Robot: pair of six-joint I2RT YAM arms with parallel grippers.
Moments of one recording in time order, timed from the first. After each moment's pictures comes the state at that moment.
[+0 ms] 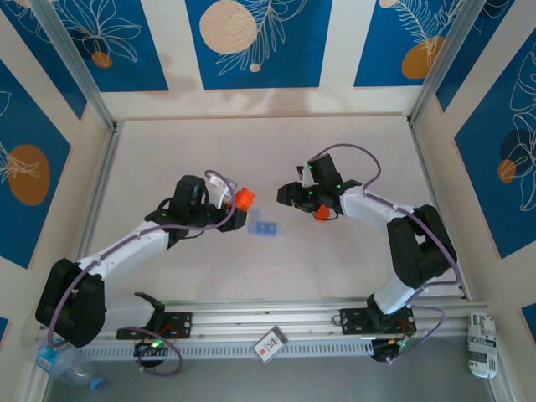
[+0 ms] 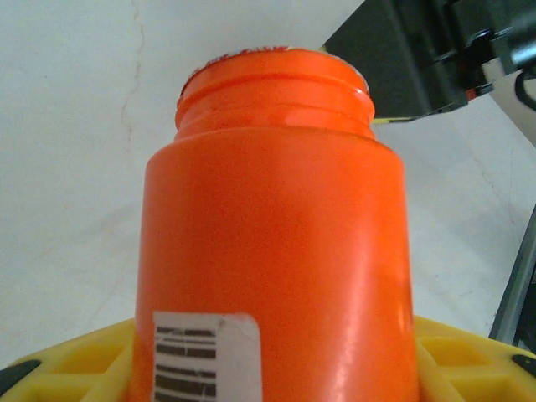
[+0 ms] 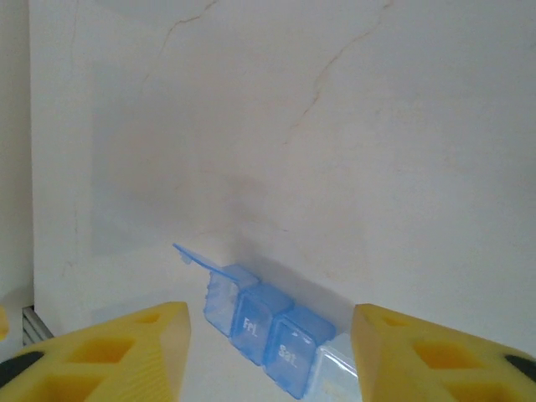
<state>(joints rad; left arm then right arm) -0.50 1.25 0.72 -0.13 0.49 -0.19 0.45 1.60 0.96 -0.25 -0.44 0.63</state>
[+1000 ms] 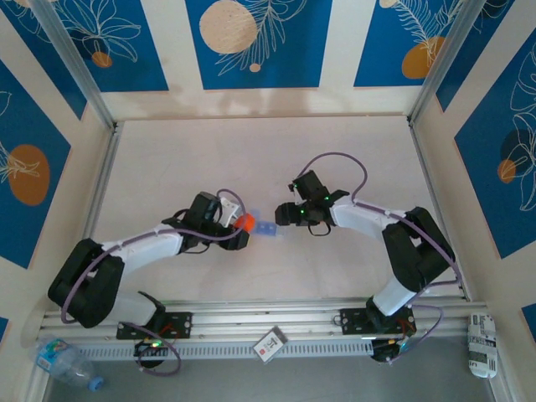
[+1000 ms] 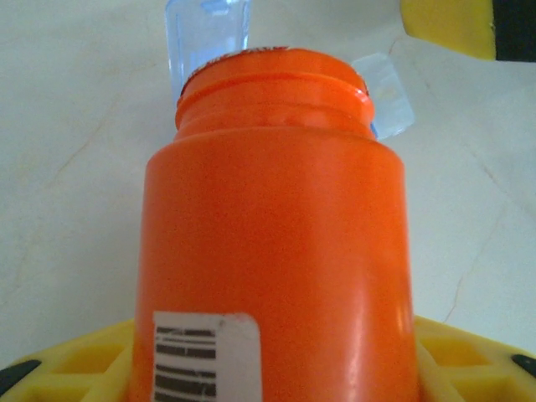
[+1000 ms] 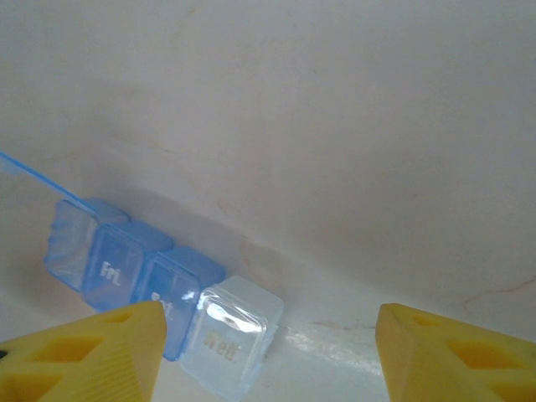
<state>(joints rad) -0.58 1.39 0.64 -0.17 0.39 -0.21 0.59 1.61 0.92 -0.37 -0.15 0.48</state>
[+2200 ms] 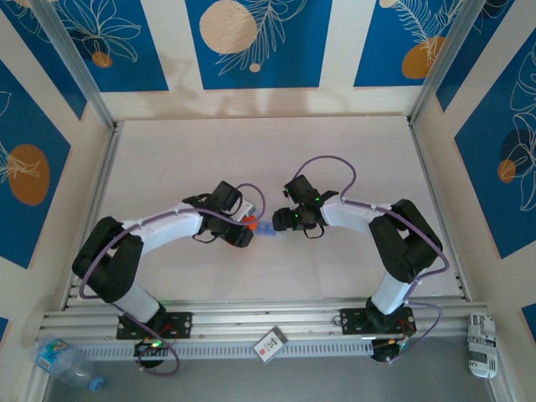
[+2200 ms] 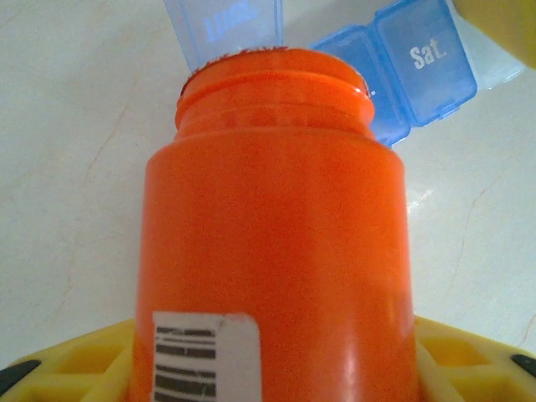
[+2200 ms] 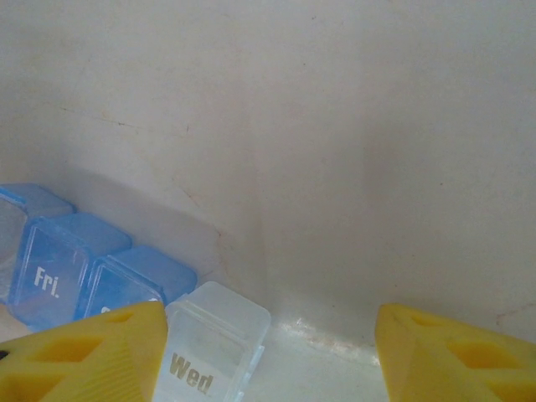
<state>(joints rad) -0.66 1.58 0.93 -0.54 0.19 -0.07 0.62 1.69 0.95 -0.38 -0.11 0.47</state>
